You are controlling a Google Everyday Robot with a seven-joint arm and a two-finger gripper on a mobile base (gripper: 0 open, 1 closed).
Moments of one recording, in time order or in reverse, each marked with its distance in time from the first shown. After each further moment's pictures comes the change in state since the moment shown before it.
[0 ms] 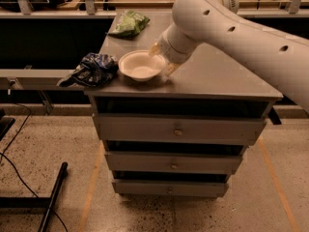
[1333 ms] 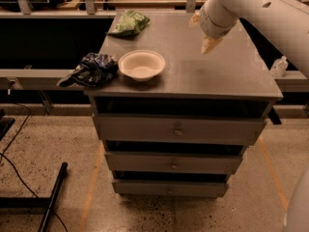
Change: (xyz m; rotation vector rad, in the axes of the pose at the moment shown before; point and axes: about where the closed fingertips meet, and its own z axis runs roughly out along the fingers) arm 0.137 0.019 -0.046 0.007 0.211 0.318
